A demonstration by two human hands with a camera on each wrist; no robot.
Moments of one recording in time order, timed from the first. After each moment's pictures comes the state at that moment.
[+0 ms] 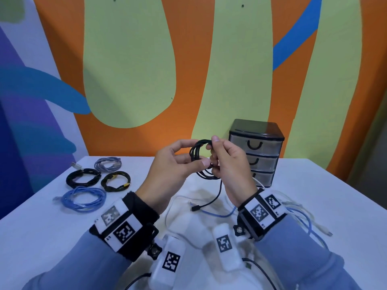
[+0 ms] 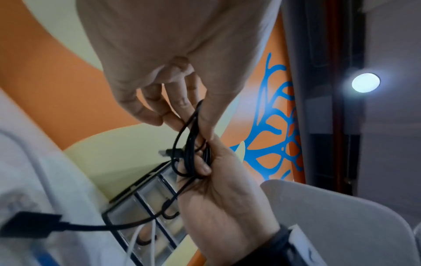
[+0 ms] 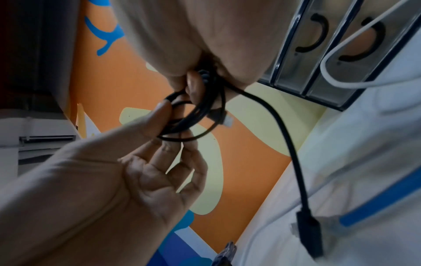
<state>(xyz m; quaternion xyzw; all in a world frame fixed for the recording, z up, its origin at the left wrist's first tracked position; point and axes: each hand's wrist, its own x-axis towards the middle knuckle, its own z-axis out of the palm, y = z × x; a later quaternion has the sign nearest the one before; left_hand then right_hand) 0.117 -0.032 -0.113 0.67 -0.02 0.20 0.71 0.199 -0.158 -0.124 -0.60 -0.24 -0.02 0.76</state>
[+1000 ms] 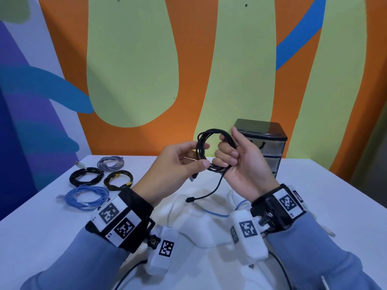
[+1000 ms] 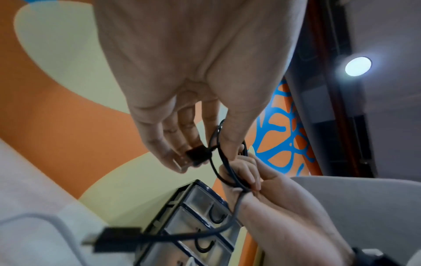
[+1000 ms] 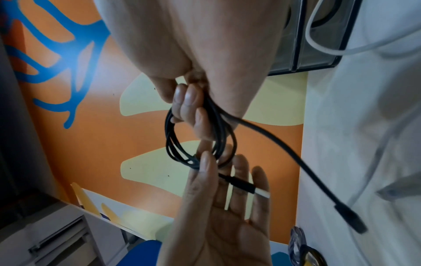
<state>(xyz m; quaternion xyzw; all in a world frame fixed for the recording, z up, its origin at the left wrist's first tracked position) 0.123 -0.015 -0.113 0.75 -0.08 0.18 0.63 0.206 -0.180 -0.104 -0.34 -0.23 0.25 0.88</state>
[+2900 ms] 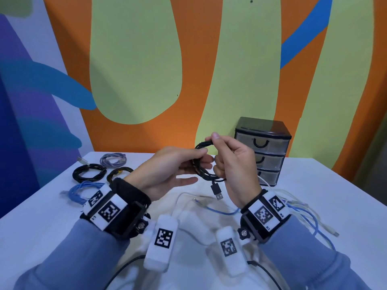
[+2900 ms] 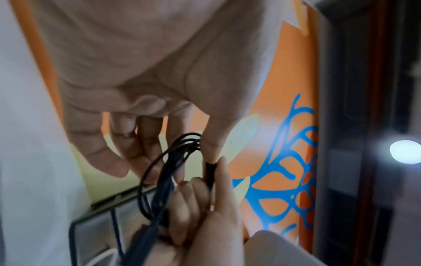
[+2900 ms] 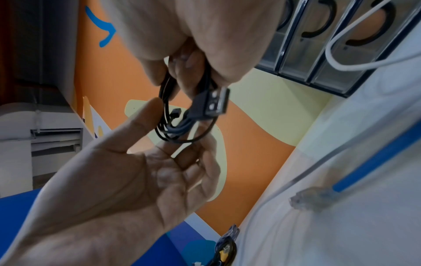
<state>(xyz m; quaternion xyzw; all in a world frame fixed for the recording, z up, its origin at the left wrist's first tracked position) 0.111 -0.007 -0.096 0.71 0.04 0.02 0.70 0.187 -0.155 -0.123 -0.54 -0.28 -0.02 0.79</state>
